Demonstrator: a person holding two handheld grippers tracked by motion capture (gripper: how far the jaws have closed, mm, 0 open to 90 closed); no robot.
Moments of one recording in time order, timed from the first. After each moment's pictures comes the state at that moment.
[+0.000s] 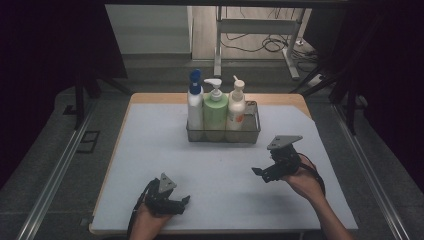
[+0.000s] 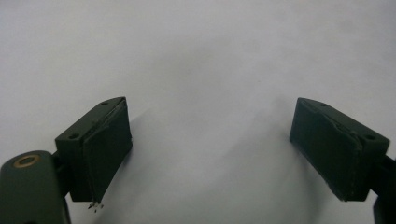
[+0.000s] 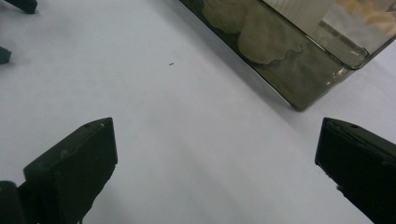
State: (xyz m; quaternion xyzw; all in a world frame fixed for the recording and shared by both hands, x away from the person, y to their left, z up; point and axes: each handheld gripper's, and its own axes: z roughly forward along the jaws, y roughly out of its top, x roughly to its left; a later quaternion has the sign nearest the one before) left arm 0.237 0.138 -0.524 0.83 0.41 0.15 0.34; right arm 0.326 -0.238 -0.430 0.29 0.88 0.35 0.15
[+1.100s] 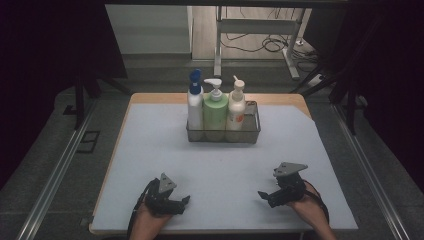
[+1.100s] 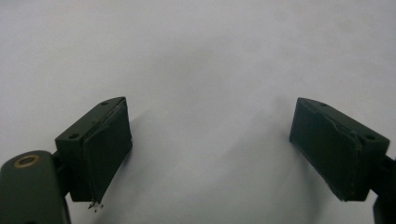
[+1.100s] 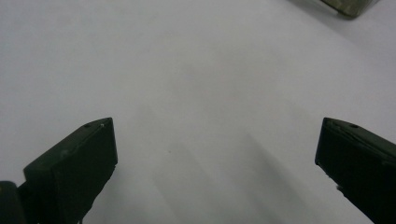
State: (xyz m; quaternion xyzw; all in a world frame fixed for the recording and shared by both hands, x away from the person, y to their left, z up) left arm 0.237 0.138 -0.524 0.83 0.41 0.15 0.34; right arm 0.282 -0.263 -0.496 0.31 0.88 0.34 0.14
